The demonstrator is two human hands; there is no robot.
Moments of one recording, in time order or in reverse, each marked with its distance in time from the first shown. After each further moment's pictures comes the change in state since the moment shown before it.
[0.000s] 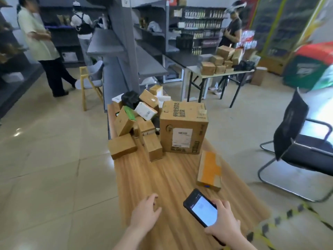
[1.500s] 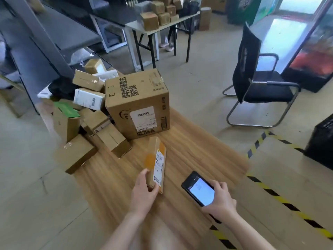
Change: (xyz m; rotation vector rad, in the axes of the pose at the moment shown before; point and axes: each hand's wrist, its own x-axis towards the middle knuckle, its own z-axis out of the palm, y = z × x) left_hand 0.099 0.025 0.046 -0.162 -0.027 0.186; right_hand 0.043 0.056 0.042 0.203 0.074 0.343
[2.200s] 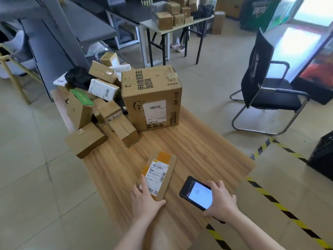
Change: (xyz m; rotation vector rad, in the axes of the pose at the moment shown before) left_hand -0.051 -0.030 0.014 0.245 -0.114 -0.364; right_hand -0.027 -0.010 0.003 -0.294 -0.080 -0.180
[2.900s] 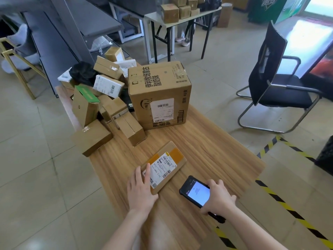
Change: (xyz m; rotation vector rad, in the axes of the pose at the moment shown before) left_hand 0.030 -0.021 -0.031 0.386 0.246 0.292; right_hand 0.017 -0.041 0.003 -0.046 -0.096 0.114
